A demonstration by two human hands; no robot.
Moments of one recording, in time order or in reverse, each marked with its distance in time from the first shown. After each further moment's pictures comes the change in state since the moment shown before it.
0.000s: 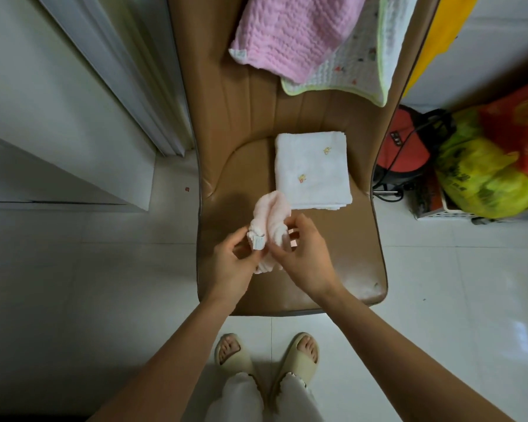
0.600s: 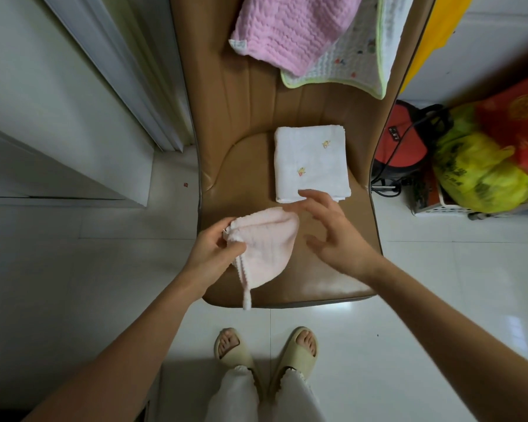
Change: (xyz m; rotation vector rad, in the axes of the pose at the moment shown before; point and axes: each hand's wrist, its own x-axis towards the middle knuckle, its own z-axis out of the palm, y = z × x) left_hand 0.003 0.005 -0.040 -0.006 -0.230 -0.003; right_hand 0.008 0.005 -0.056 -0.191 -0.269 -0.265
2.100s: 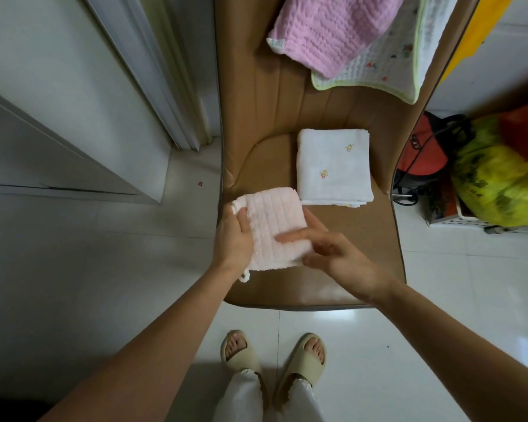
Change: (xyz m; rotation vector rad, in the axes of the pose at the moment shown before) left_hand 0.017 0.005 0.006 0.275 0.396 -0.056; right_hand -0.004 -0.016 0.041 0.511 -0.262 0.094
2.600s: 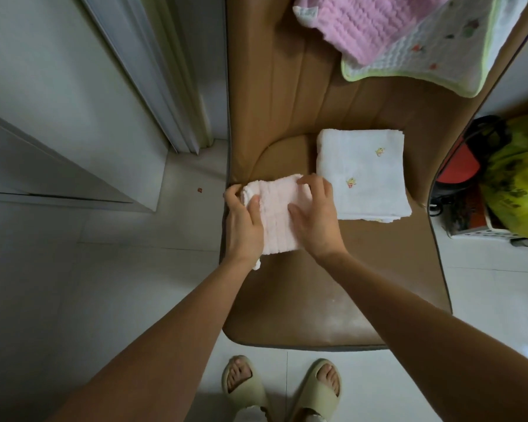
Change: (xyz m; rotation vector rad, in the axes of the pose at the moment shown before) left_hand 0.103 -0.040 0.040 -0.151 0.090 0.157; right_hand 0.151 0.066 0.001 -0.573 0.647 -0.127
